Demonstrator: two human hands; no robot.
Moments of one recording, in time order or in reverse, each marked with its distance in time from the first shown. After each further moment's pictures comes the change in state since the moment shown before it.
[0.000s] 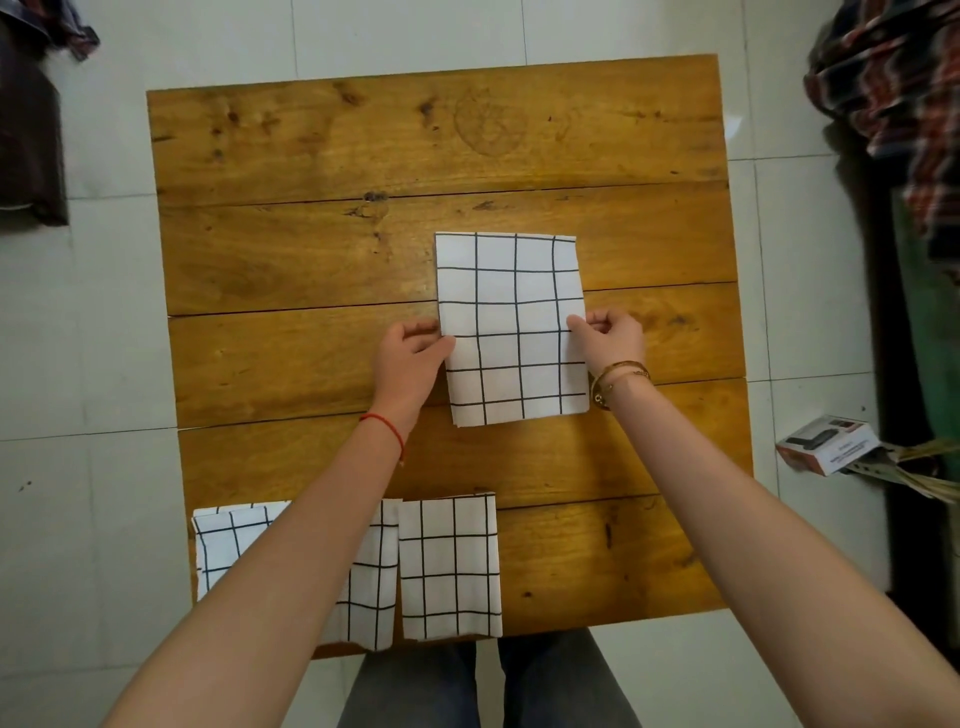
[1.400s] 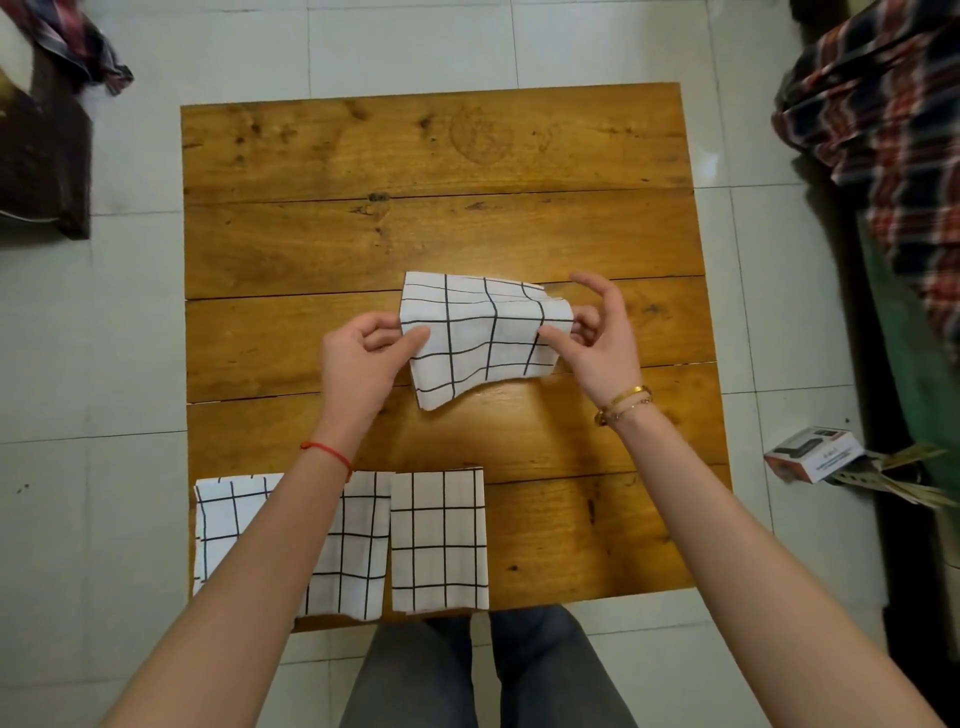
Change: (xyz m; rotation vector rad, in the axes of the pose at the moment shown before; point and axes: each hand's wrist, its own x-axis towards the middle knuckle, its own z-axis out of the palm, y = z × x) left_hand -0.072 0.007 -0.048 -0.024 0.050 0.355; right_hand -0.071 0.006 -0.039 0.285 -0.238 -0.469
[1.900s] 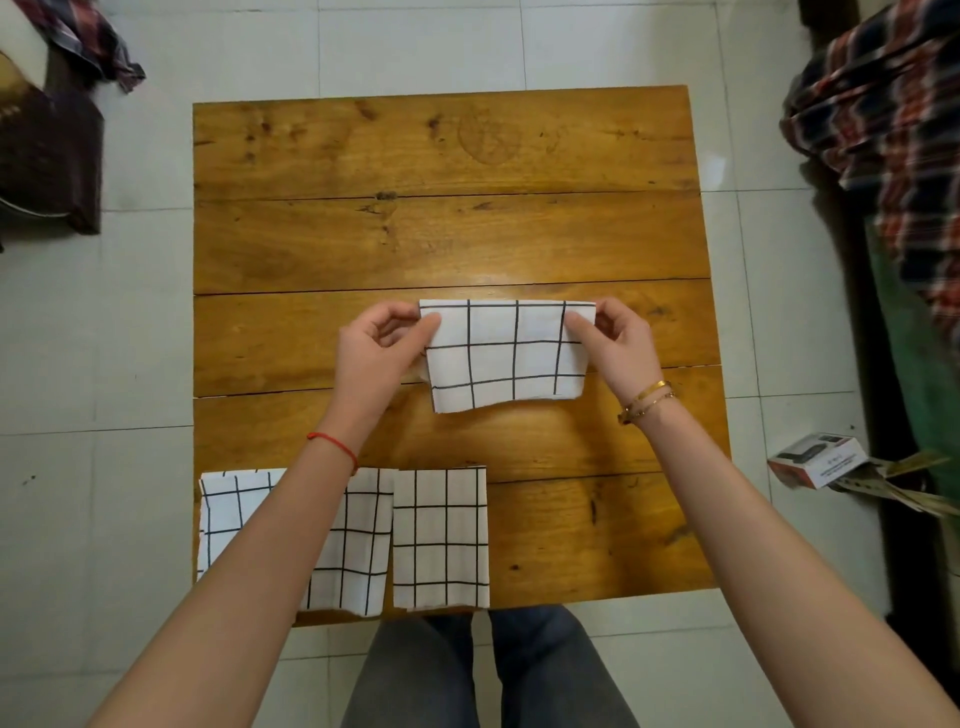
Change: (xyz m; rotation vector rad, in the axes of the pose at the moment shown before) left_hand -0.002 0.007 0.004 -0.125 -0.059 0.027; right_hand 0.004 -0.006 -0.015 -0.165 -0.035 0.046
